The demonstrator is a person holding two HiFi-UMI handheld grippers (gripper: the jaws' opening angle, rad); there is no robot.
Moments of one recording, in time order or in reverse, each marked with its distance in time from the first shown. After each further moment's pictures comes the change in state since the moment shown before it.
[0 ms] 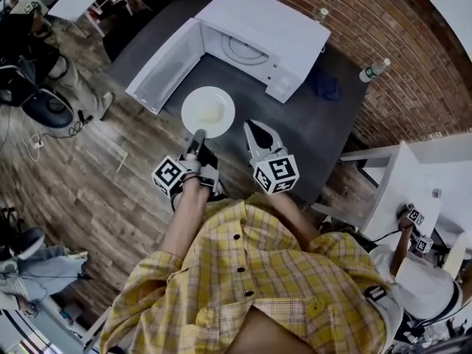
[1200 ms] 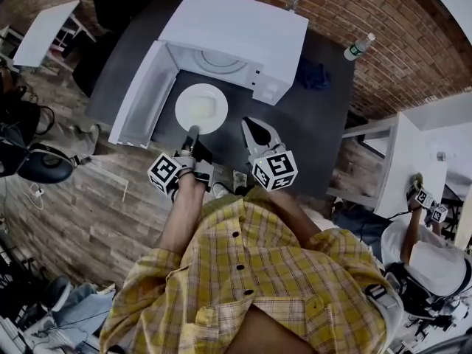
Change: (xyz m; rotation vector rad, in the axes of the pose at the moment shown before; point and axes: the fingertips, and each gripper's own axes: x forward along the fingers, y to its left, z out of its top) left arm 0.114 0.020 0.028 0.041 0.189 0.045; right arm 0.049 -0.074 -0.007 0.052 -0.005 -0.203
